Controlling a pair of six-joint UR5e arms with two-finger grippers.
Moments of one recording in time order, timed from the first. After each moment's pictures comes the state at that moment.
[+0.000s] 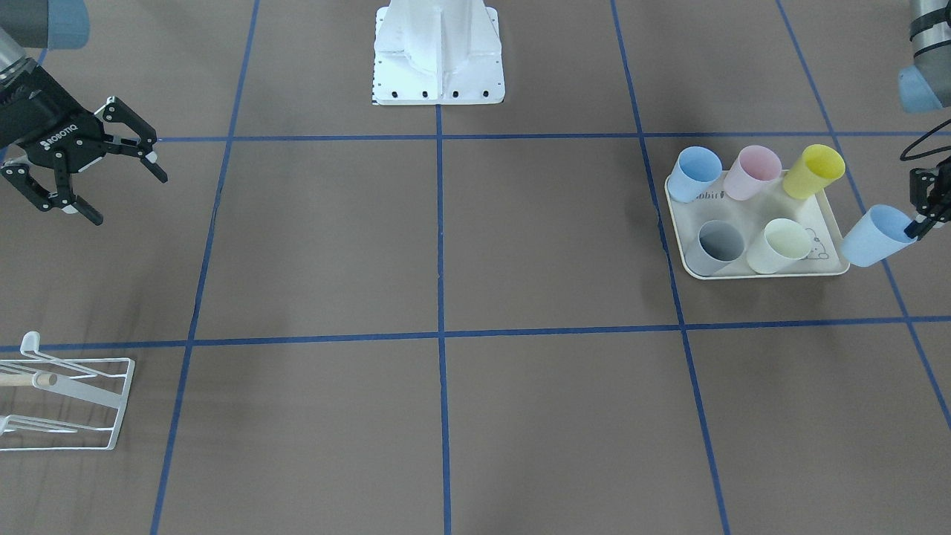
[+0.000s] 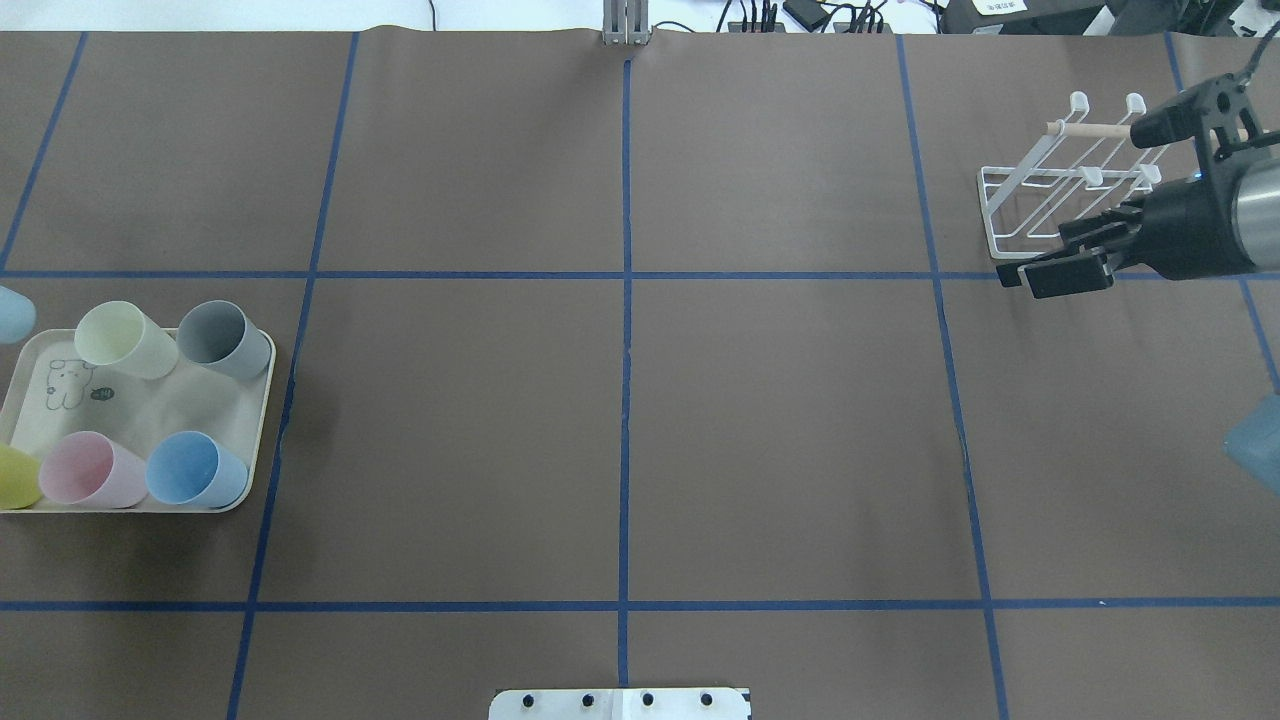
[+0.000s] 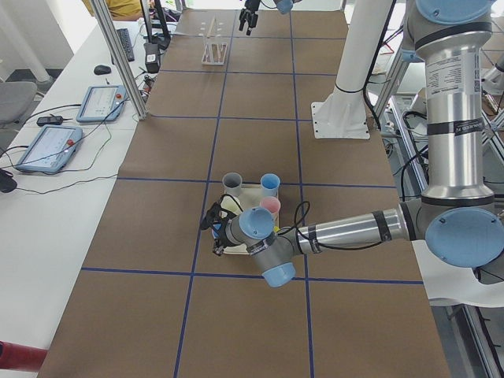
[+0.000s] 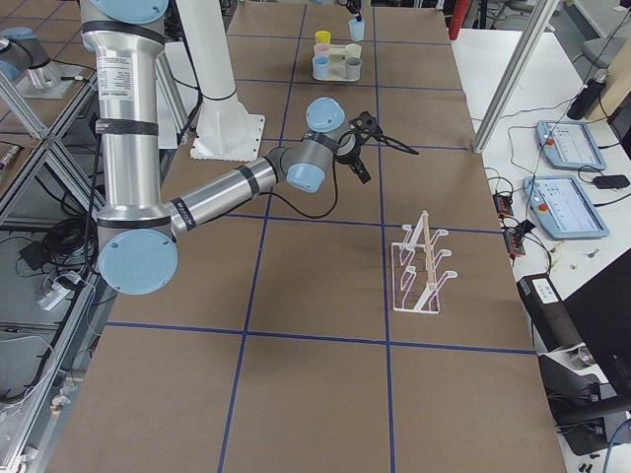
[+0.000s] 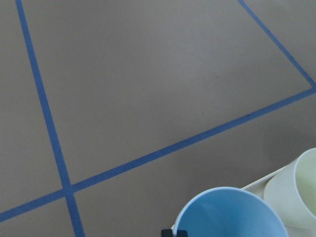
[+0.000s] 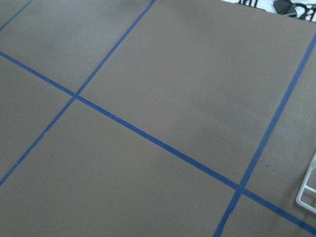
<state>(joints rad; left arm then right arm) -1.34 -1.44 -1.41 -2.86 -2.32 -0.47 0.99 -1.54 2.00 -0.87 2.16 0.55</state>
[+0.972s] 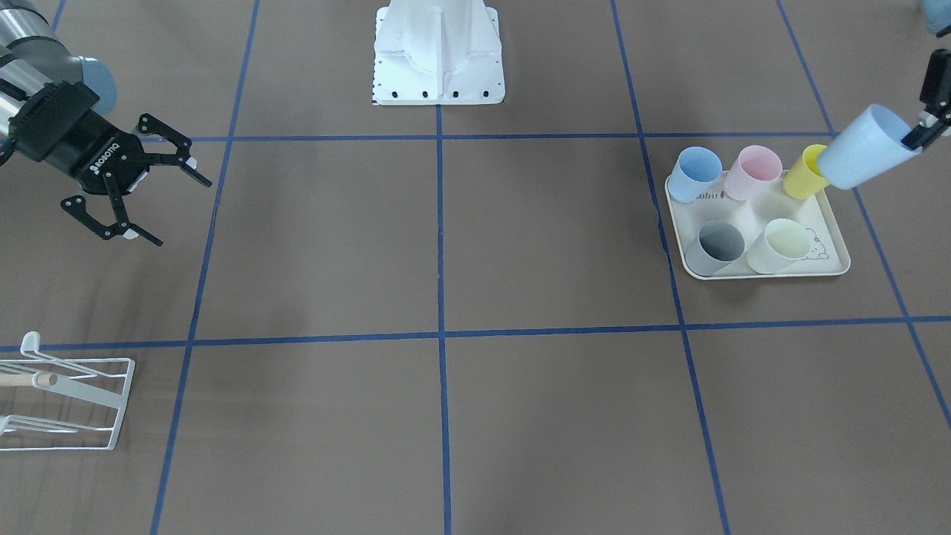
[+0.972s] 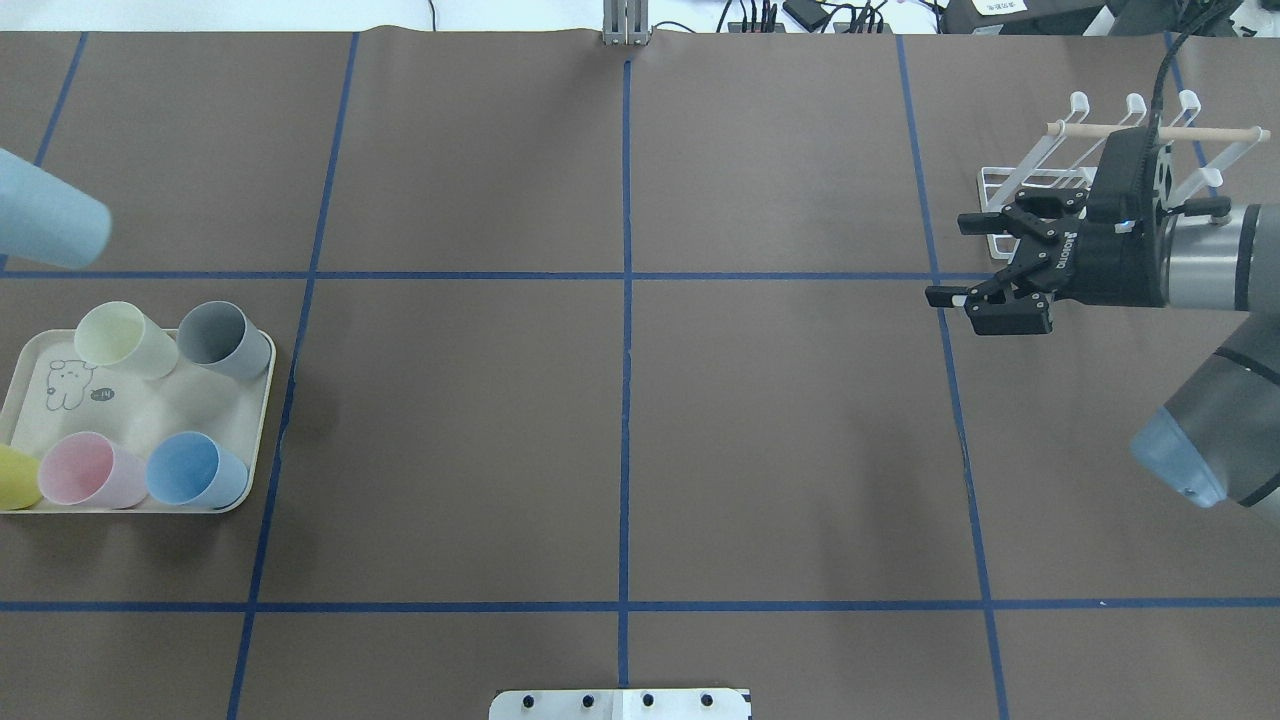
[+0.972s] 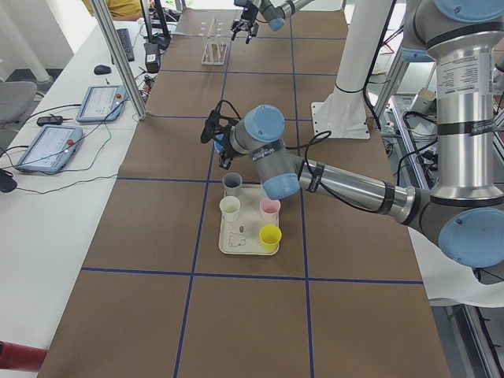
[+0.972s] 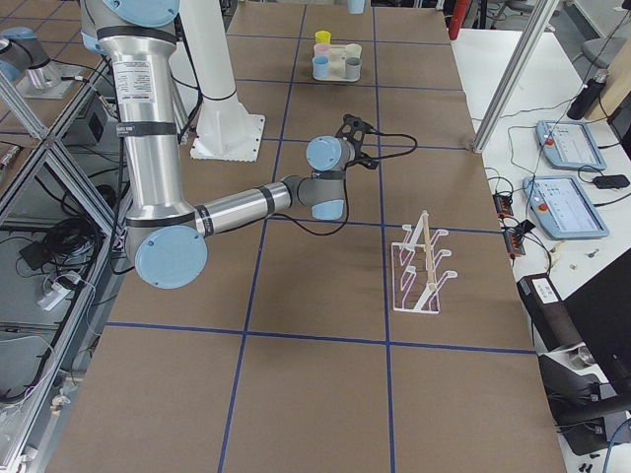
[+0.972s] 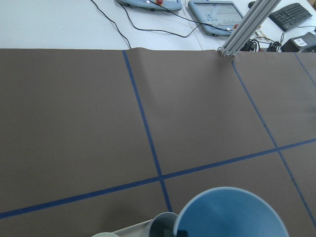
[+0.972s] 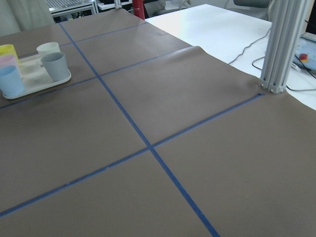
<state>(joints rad) -1.32 -1.53 -2.04 -2.46 -2.50 -1.08 0.87 -1.47 1.71 -0.17 2.07 0.43</state>
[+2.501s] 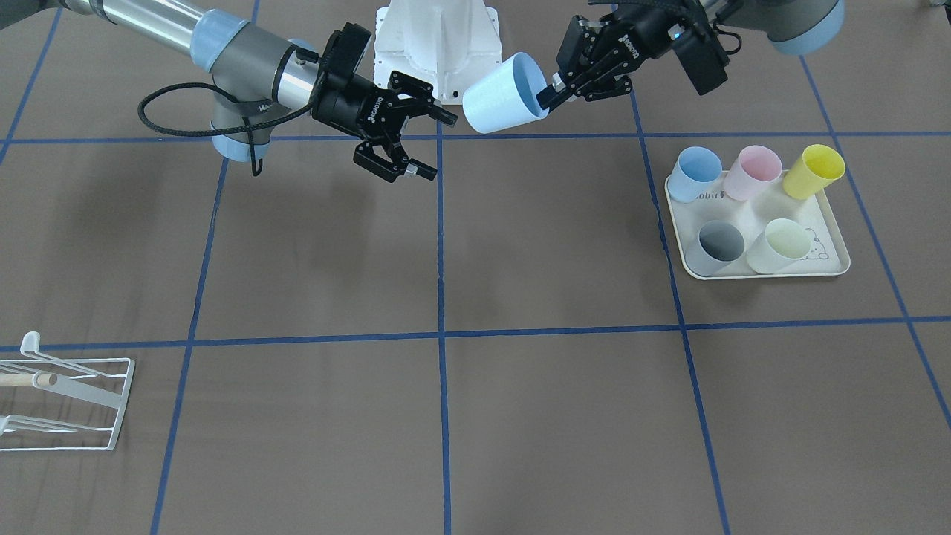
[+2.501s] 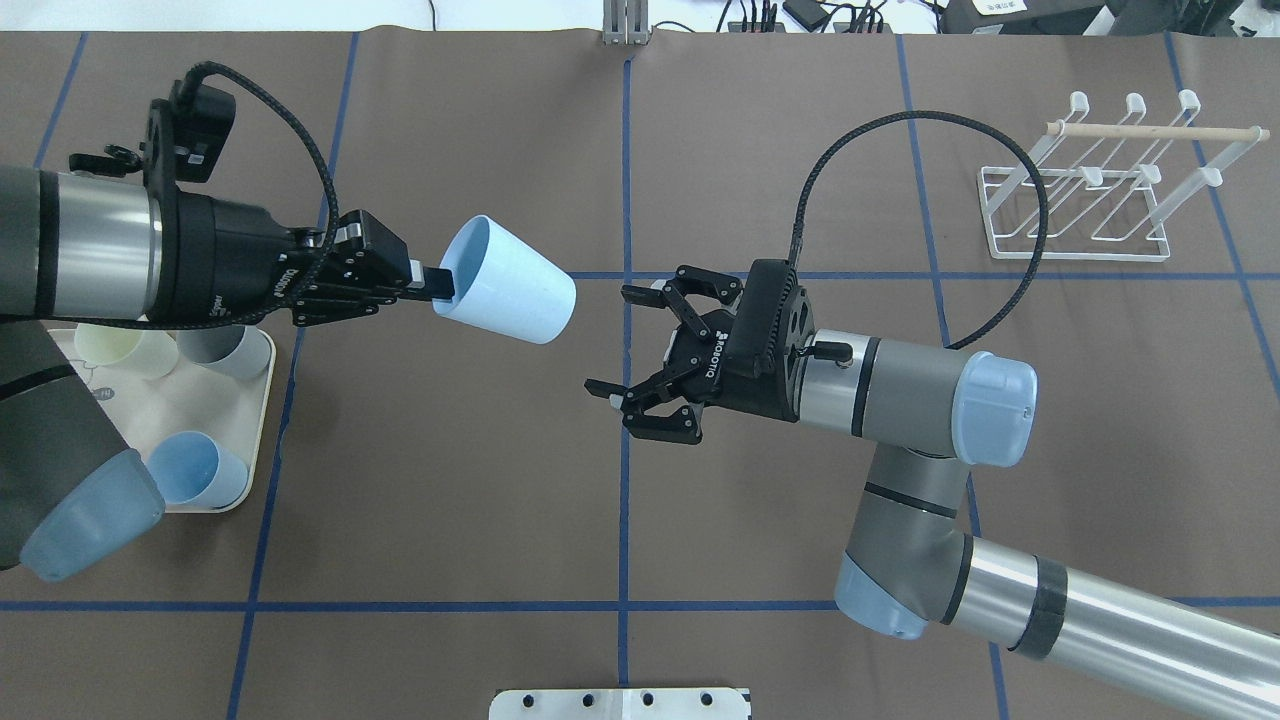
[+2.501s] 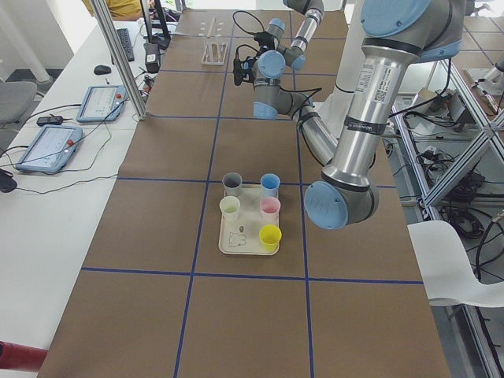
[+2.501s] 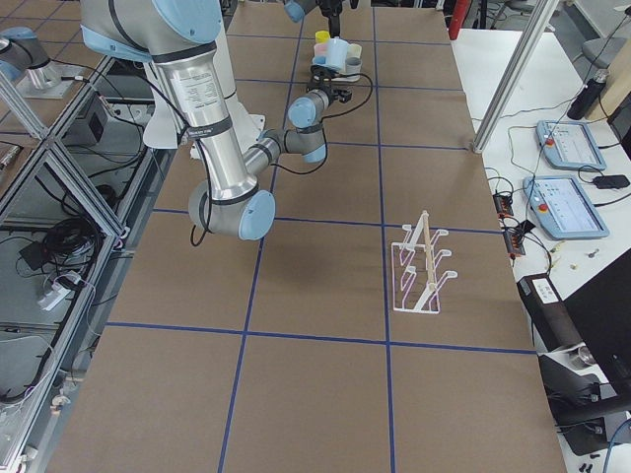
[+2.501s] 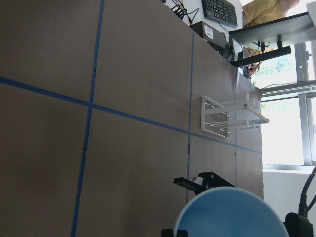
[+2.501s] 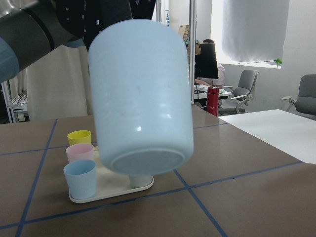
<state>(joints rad) -0.71 -1.88 -2.04 -2.46 -2.05 -1.68 0.45 -1.08 1.58 -0.05 1.65 0.30</state>
